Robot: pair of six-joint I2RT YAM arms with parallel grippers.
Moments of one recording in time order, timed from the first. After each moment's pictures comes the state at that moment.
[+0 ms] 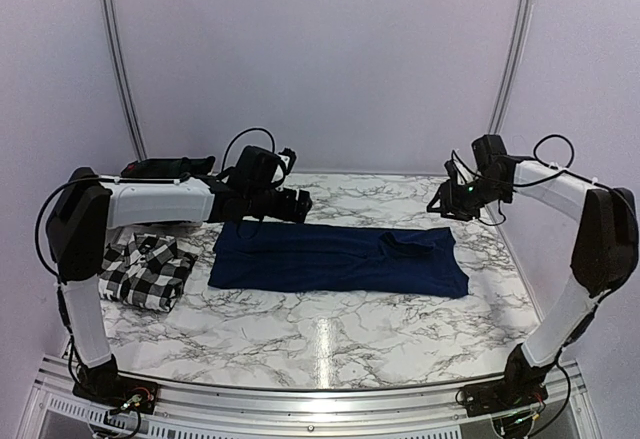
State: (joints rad) left arm -0.74 1.94 1.43 -0.08 -0.14 -0.22; right arm 0.10 1.63 1.26 -0.65 -0.41 0.24
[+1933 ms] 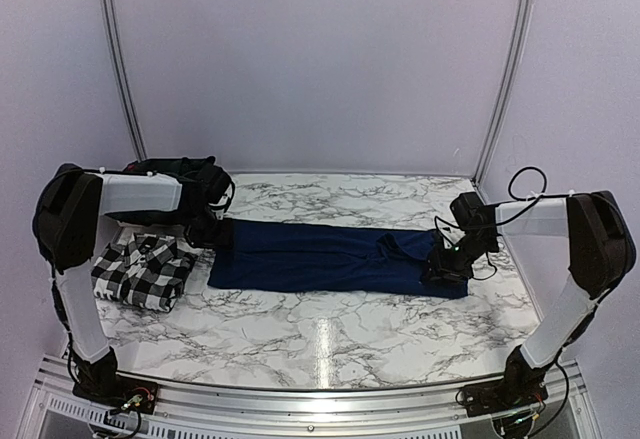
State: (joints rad) left arm -0.45 1.91 1.31 -0.61 -0.06 -0.32; right arm 0.21 1.64 0.92 -0.61 -0.33 0.29
